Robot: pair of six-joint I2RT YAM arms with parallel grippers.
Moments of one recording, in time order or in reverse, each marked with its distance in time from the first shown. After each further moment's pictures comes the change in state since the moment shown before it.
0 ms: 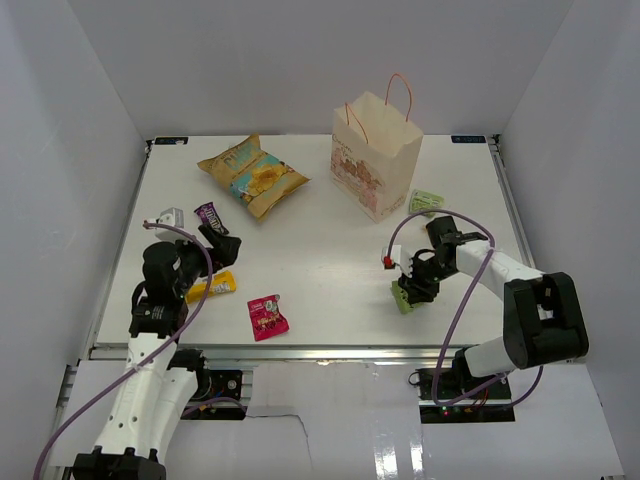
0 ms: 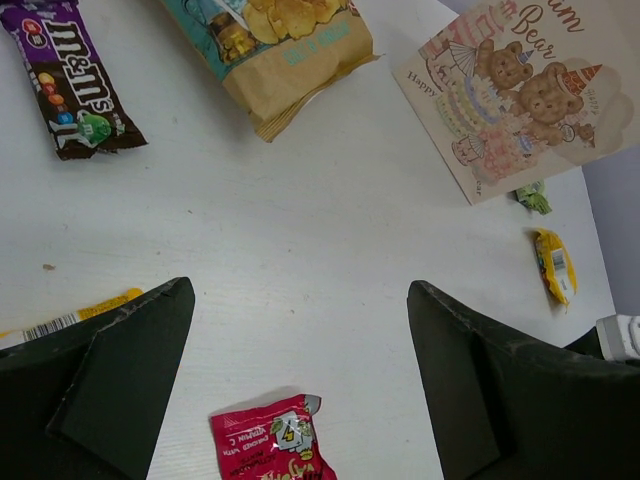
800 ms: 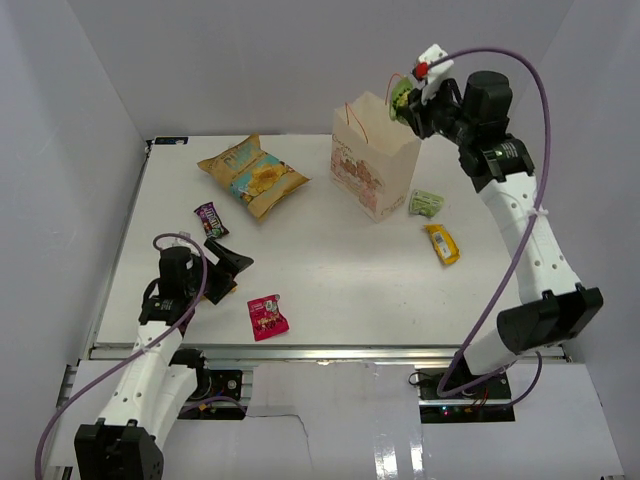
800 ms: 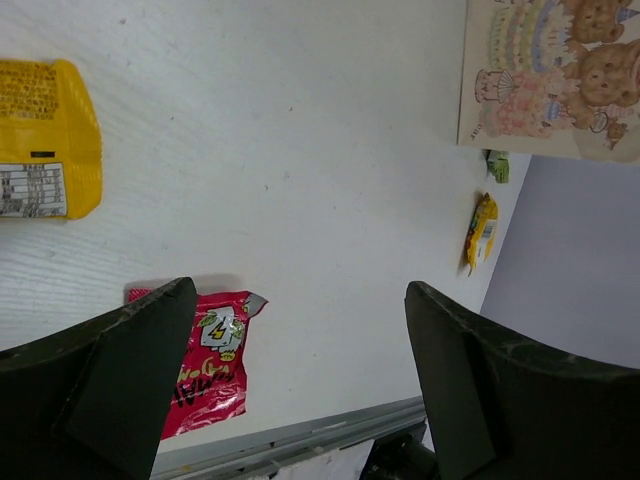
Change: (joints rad) left arm -0.002 0.104 -0.101 -0.106 0.124 -0.420; right arm 0.030 0.036 0.974 0.281 0.097 0.727
